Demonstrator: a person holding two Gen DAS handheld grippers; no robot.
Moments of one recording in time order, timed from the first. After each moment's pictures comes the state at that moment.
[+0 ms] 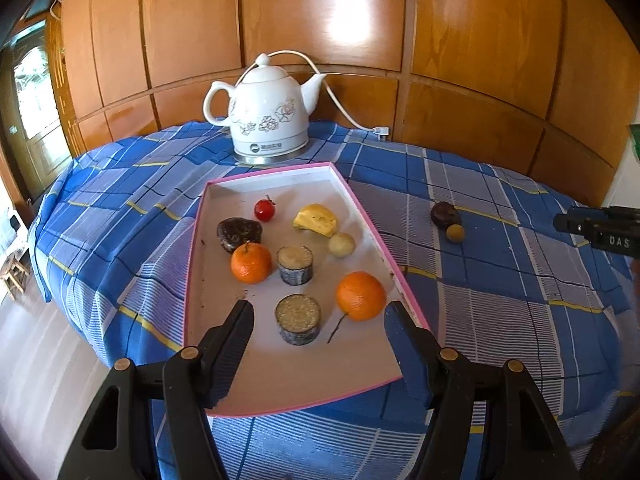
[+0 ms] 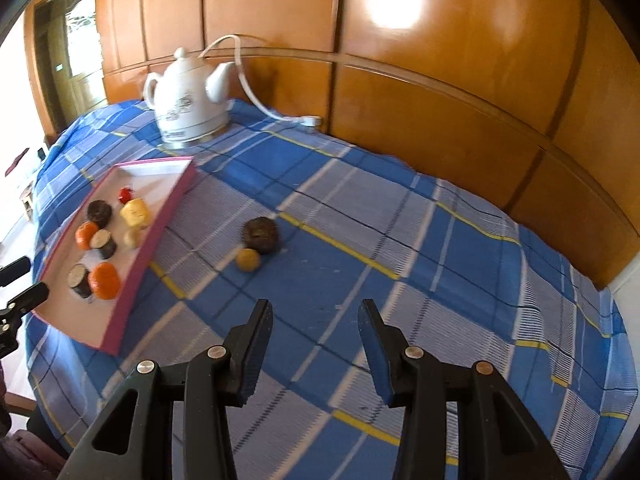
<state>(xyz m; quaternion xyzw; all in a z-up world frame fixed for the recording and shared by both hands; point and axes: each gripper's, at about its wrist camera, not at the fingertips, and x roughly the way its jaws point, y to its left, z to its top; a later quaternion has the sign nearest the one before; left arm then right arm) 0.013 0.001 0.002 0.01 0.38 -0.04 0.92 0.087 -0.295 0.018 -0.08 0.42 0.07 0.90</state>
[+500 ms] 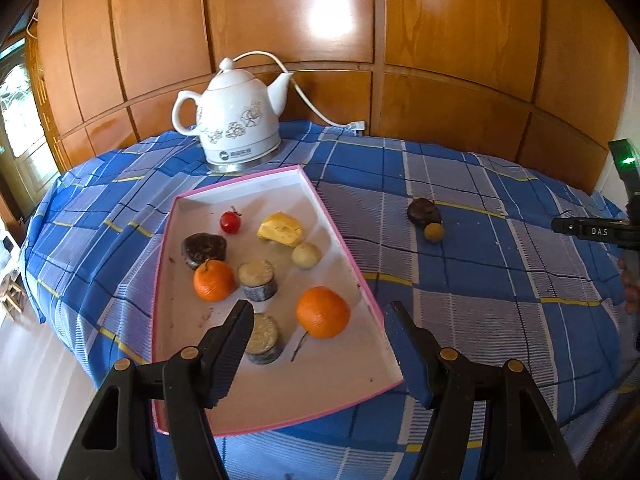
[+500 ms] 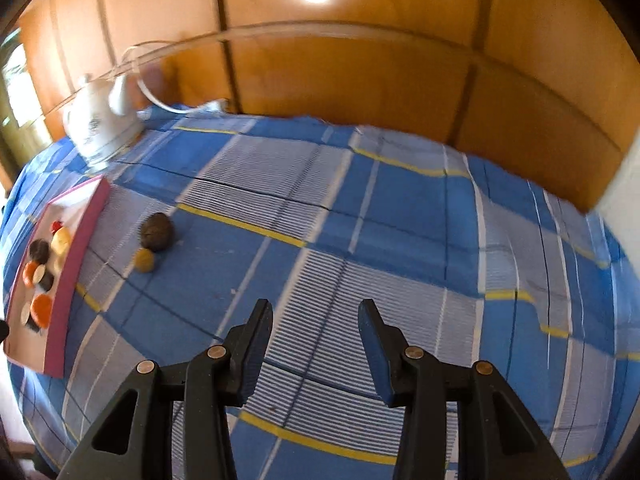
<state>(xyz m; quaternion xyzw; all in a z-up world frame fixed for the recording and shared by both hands) 0.030 -0.033 0.002 0.04 0.39 -0.07 0.92 0.109 -0.376 -0.013 0.02 0.45 -0.01 0.89</state>
